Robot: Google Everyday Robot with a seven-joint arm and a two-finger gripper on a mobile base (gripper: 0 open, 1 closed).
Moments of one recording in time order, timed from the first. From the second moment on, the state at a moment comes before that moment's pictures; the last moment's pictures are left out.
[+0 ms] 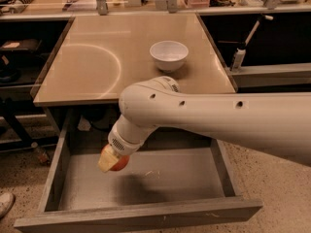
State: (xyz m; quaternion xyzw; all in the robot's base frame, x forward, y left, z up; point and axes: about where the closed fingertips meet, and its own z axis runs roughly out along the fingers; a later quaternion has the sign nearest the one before) arm 0.458 0.113 0.701 -0.46 0.86 0.18 0.14
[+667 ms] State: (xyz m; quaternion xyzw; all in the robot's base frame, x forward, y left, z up) arm 0.474 0.110 0.679 -0.45 0.86 0.18 0.15
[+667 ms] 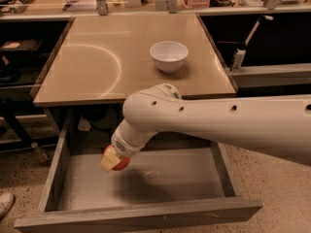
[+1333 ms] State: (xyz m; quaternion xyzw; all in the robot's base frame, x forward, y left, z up) arm 0.480 0.101 0.653 -0.44 0.87 0.18 0.15
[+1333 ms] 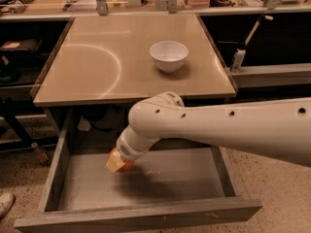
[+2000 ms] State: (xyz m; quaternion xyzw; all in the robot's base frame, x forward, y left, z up) arm 0.485 0.100 0.624 -0.42 0.87 0.20 0.16
